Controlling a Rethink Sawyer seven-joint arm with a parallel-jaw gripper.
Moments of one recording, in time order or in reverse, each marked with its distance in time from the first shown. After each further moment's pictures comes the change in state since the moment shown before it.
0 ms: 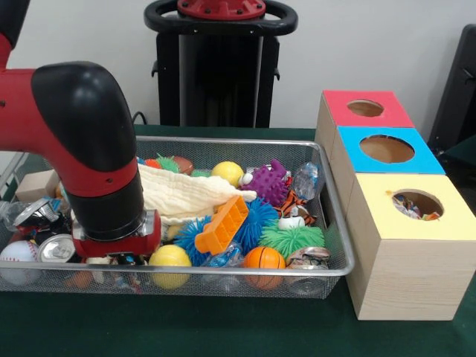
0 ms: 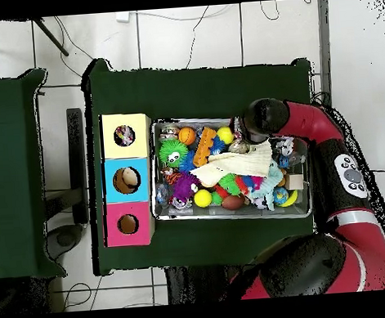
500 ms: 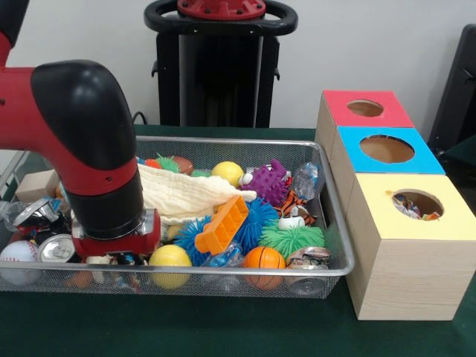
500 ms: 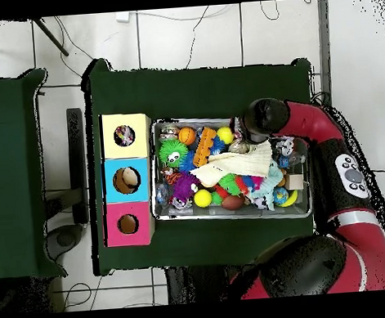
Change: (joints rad) arm 0.000 -0.008 0.000 0.005 0.000 0.000 0.000
